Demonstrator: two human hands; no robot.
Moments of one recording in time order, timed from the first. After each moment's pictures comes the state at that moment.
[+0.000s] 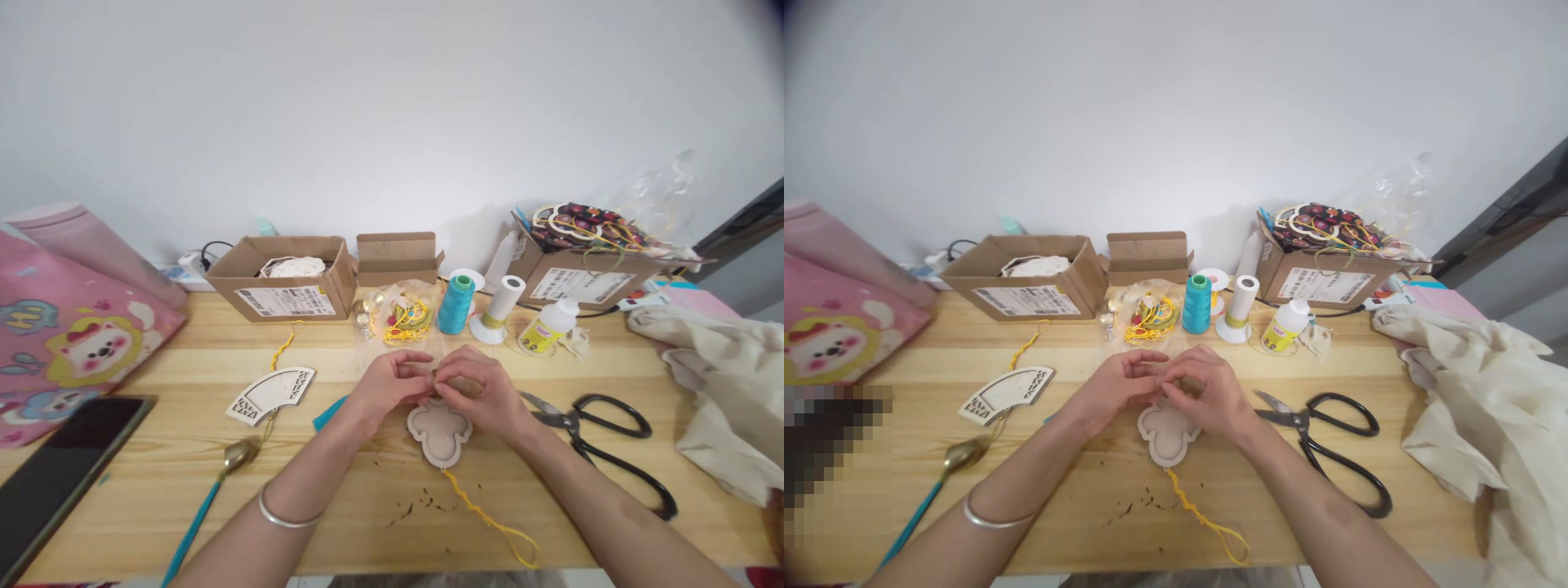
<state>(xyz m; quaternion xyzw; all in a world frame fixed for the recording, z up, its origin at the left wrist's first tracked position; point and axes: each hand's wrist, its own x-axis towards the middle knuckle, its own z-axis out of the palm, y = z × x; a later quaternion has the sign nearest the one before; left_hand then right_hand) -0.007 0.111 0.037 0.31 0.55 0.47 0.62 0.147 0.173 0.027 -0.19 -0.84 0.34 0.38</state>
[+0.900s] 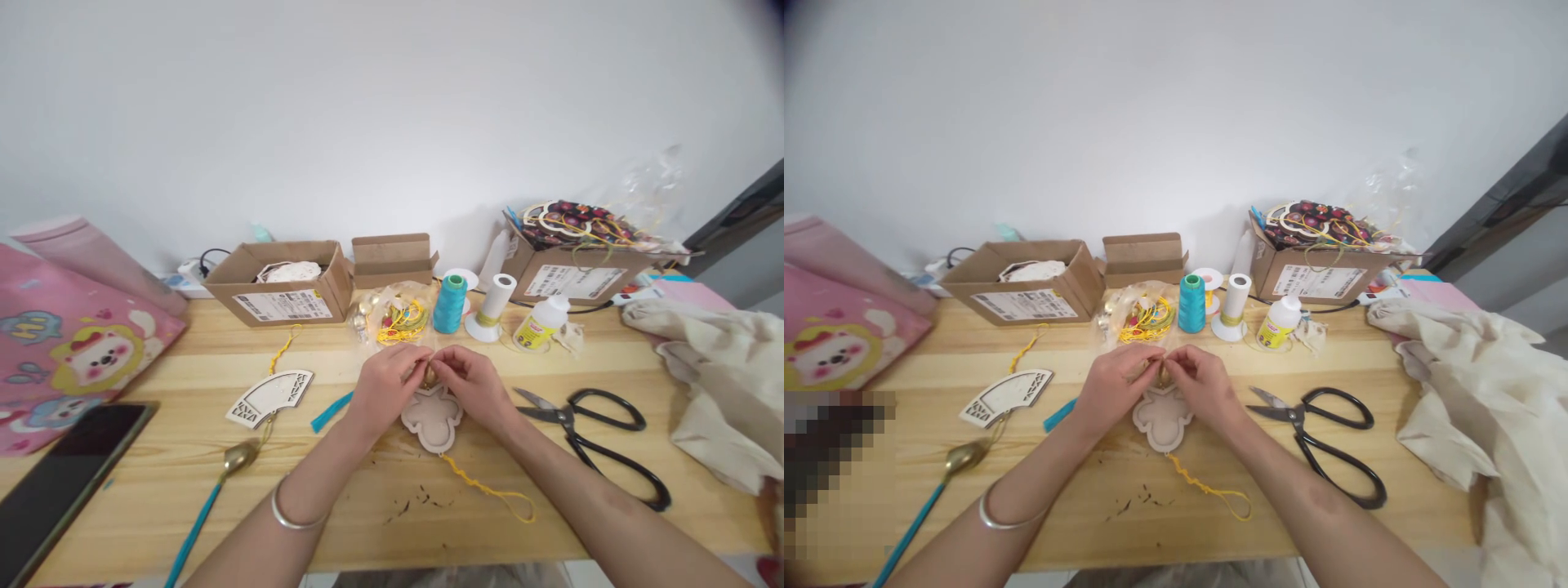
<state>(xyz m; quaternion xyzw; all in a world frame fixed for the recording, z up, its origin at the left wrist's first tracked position) -0.004 0.115 0.030 0.70 0.59 0.39 0.05 0.135 0.171 0.017 -0.35 -0.69 0.55 0.32</state>
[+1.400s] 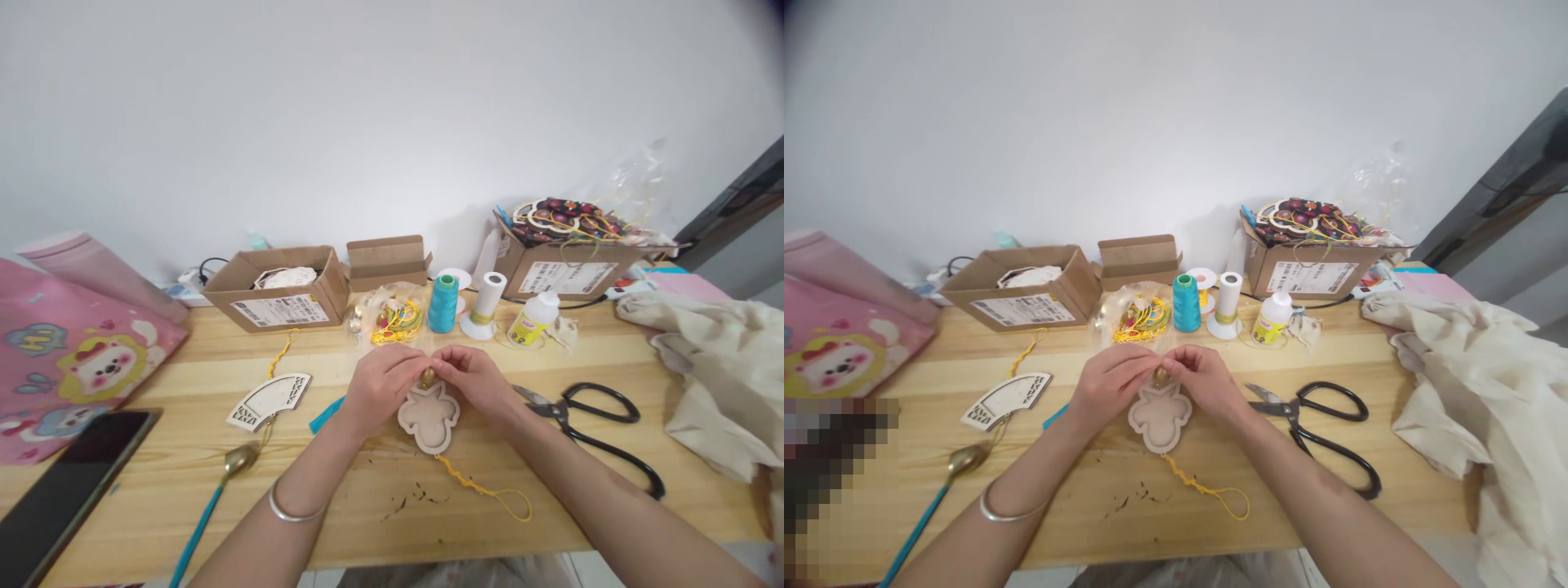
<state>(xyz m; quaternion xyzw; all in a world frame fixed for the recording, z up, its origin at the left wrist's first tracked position) -0.011 0.114 0.034 0.78 0.49 0.38 -0.04 0.144 0.175 0.024 -0.33 -0.57 0.69 0.29</state>
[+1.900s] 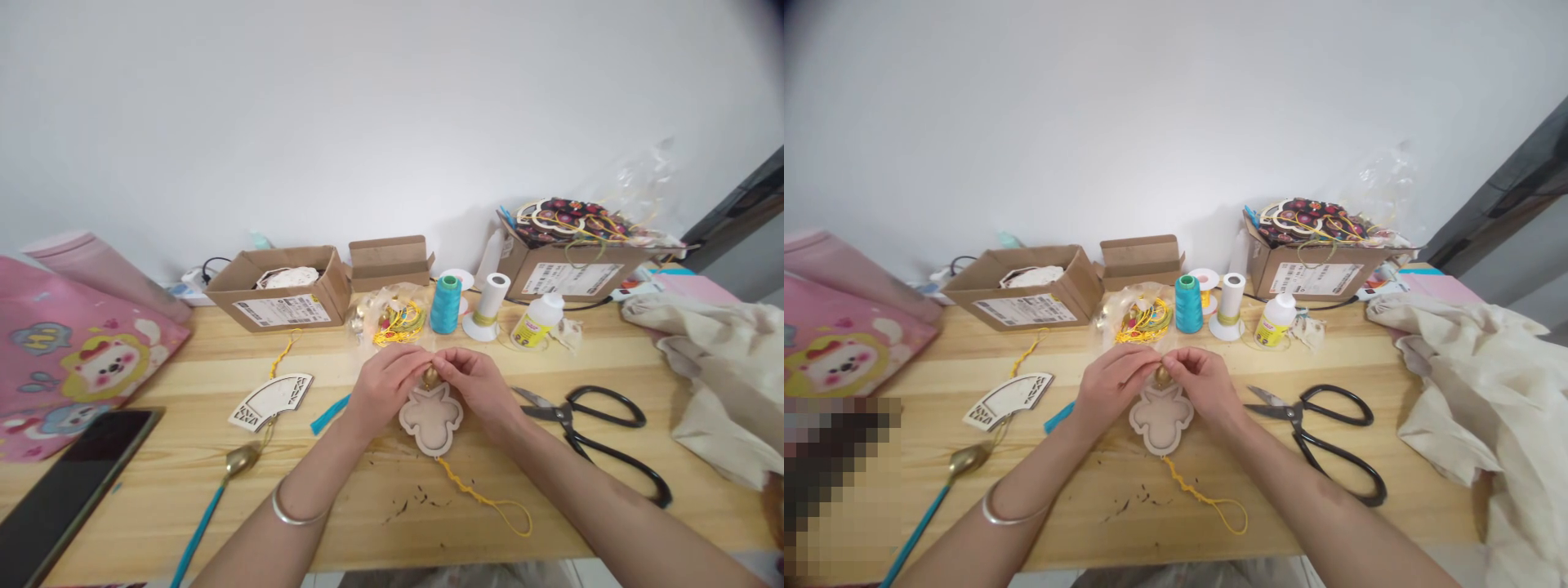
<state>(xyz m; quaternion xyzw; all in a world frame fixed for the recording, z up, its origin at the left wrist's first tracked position) -0.009 0.115 0.025 0.74 0.51 0.43 0.00 0.138 0.165 0.028 -0.36 -0.52 0.70 0.33</state>
